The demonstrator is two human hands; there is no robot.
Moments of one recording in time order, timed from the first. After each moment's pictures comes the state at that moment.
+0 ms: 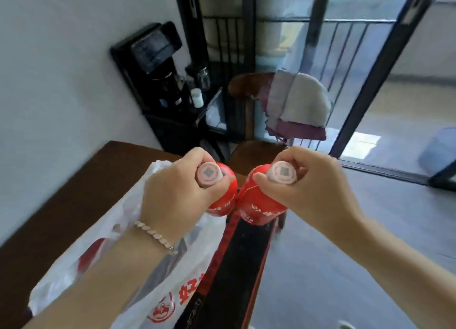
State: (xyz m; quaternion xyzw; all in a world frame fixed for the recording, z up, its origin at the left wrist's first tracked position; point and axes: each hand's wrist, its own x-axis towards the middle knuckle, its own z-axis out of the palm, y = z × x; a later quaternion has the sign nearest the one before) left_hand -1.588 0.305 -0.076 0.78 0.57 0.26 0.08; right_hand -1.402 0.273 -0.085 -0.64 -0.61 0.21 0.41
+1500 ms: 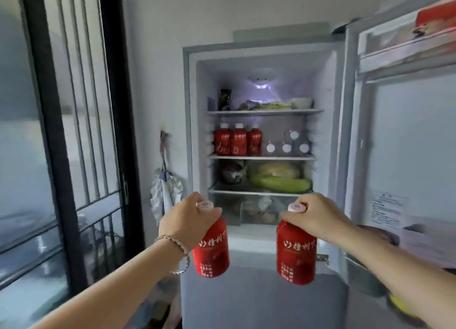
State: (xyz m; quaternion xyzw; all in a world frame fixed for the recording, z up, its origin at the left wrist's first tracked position) left_hand -0.229 -0.063 0.106 0.90 -0.18 0.17 0.35; right_hand -0.323 -0.286 0.116 -0.92 0.14 -0.22 0.29
